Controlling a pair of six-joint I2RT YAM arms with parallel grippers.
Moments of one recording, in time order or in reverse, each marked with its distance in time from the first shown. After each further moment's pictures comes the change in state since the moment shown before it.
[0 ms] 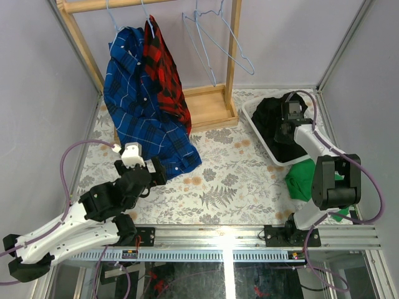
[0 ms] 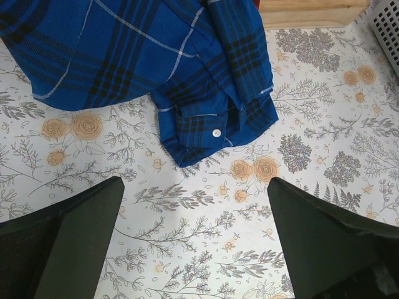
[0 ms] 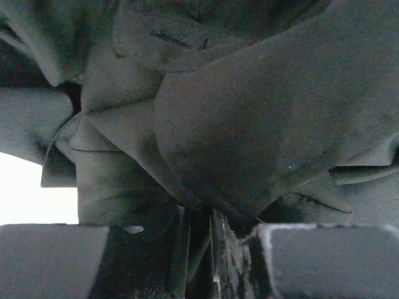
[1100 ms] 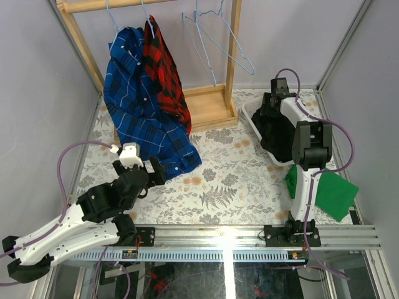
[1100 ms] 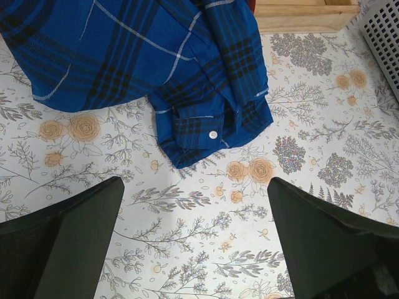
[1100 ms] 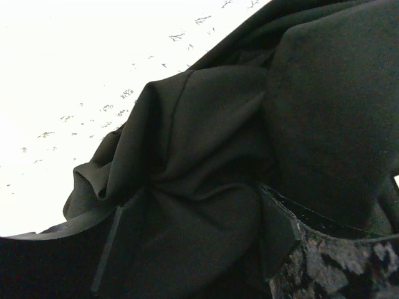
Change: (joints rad) left arm 0.000 -0.027 0.000 0.001 0.003 0.000; right arm -0.001 0.573 0.600 0.037 0.013 -0.036
